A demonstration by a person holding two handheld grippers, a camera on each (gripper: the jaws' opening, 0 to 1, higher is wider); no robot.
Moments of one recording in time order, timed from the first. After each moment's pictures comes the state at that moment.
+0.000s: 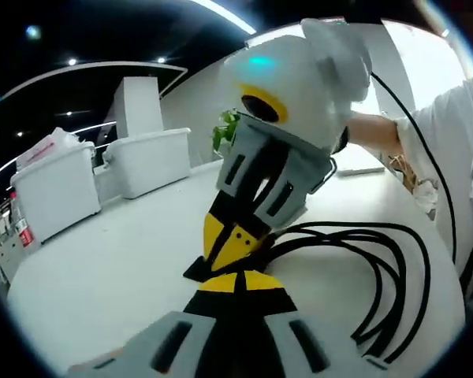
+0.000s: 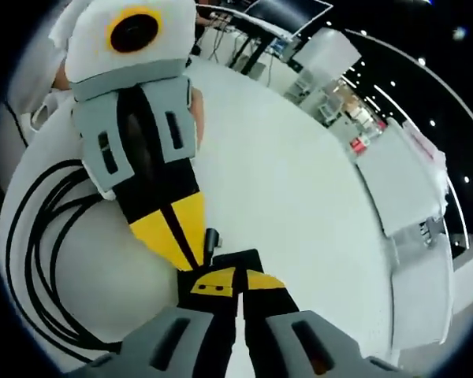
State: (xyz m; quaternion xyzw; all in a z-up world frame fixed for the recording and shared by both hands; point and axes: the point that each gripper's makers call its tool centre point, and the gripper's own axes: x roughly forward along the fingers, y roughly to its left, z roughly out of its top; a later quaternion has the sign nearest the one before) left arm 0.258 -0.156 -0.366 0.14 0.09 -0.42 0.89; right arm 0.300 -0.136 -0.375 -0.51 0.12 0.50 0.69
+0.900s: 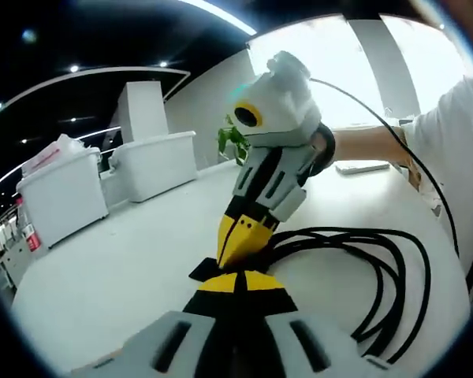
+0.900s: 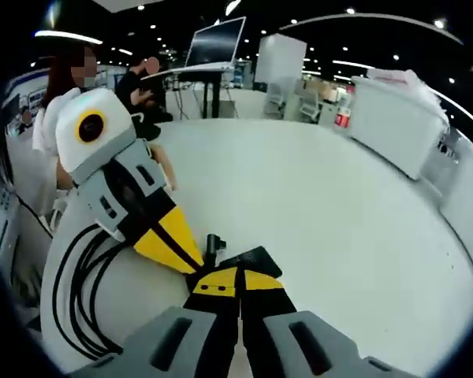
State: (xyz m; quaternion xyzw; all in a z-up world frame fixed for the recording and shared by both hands) left arm 0.262 -0.151 -0.364 0.15 0.07 -0.40 0.90; right arm 0.299 -0.143 -0.383 -0.23 0.25 0.57 0.75
